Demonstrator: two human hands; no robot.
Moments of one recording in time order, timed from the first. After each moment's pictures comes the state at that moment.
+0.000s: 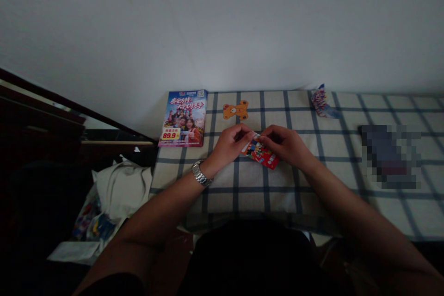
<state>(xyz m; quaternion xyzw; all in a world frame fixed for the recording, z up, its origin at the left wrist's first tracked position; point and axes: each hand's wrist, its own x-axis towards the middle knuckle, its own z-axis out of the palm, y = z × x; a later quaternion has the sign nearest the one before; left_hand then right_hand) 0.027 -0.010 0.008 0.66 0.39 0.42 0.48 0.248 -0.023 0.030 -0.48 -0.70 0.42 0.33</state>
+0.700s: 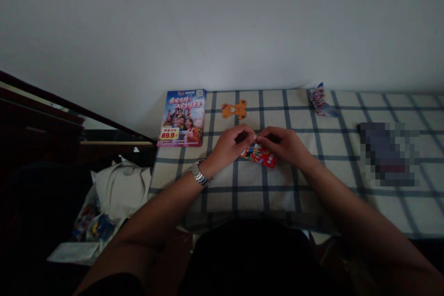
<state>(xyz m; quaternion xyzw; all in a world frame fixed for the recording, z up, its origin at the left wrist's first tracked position) 0.026 -0.012 0.012 0.73 0.38 0.39 0.42 0.249 -0.023 0.024 -0.47 -0.71 0.42 0.32</state>
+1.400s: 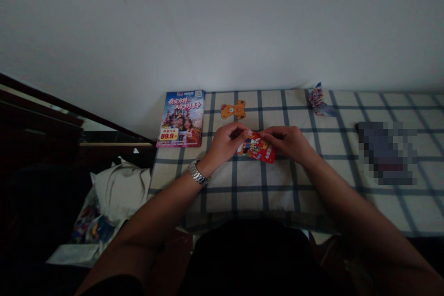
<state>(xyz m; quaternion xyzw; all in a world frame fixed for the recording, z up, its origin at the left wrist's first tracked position) 0.022 -0.006 0.005 0.69 0.41 0.42 0.43 0.259 -0.017 0.028 -0.50 -0.71 0.39 0.31</state>
